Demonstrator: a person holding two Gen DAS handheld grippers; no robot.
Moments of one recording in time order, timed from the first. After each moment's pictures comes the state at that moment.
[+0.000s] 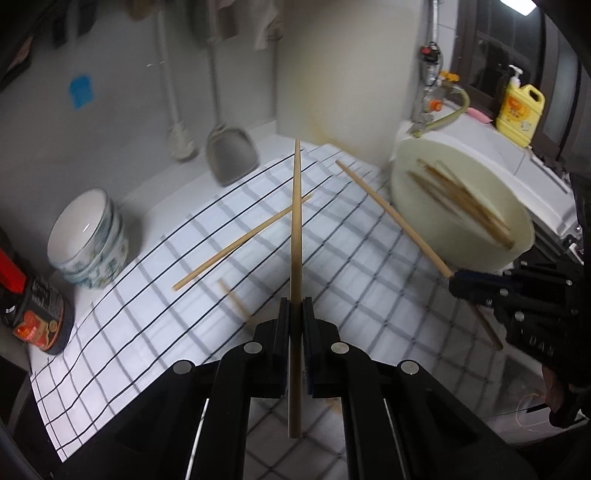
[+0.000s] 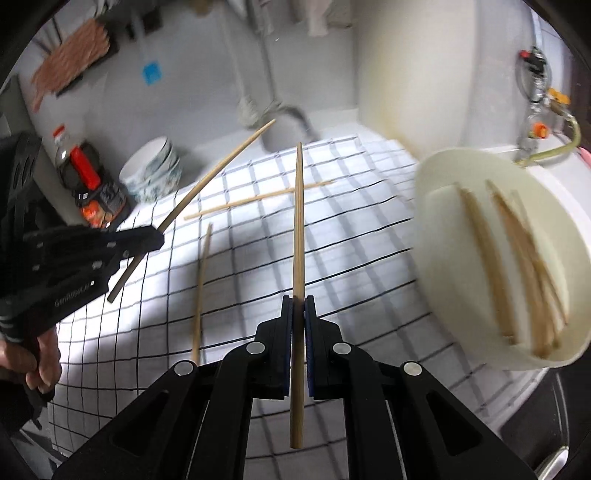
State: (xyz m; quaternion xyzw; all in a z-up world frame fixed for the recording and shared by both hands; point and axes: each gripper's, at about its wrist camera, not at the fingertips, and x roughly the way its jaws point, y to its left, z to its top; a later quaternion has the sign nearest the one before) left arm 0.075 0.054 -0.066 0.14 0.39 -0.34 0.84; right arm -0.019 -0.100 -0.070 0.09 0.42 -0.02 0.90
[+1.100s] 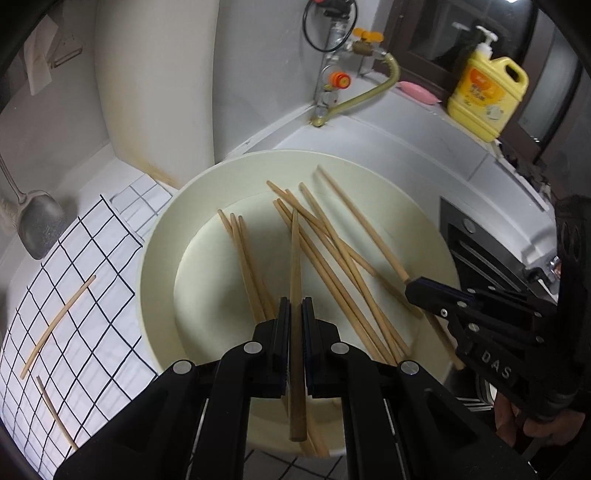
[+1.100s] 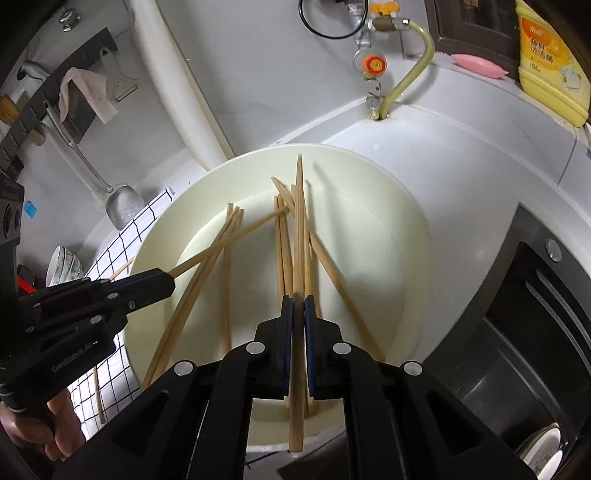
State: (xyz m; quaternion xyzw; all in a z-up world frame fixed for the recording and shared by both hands) left arm 0.049 -0.236 -0.063 0.14 0.45 -0.41 0.78; right arm -0.060 -0.358 -0.070 0.22 0.43 -0.13 0.87
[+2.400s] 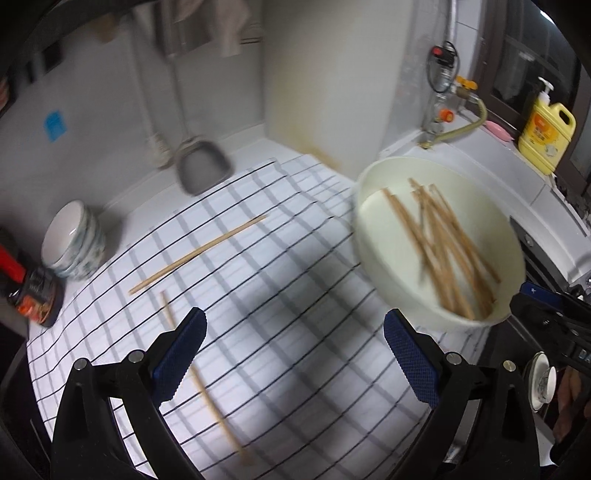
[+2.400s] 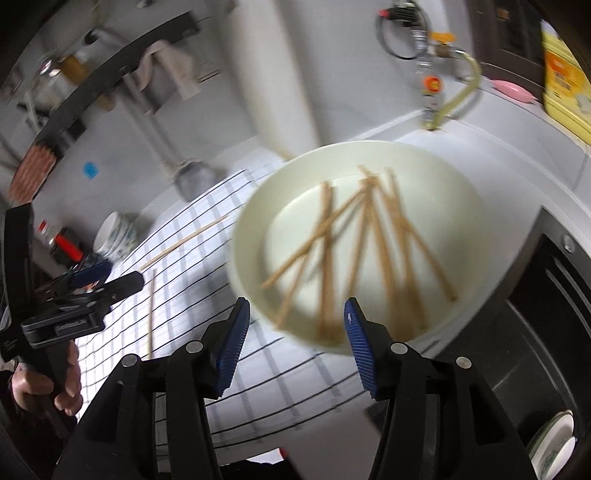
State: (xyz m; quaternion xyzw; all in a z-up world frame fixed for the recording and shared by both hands) left arm 0.041 -0.044 -0.037 0.11 0.44 -0.25 0.86; right arm -0.093 -0.248 -0.039 0.19 0.41 -0.06 0.89
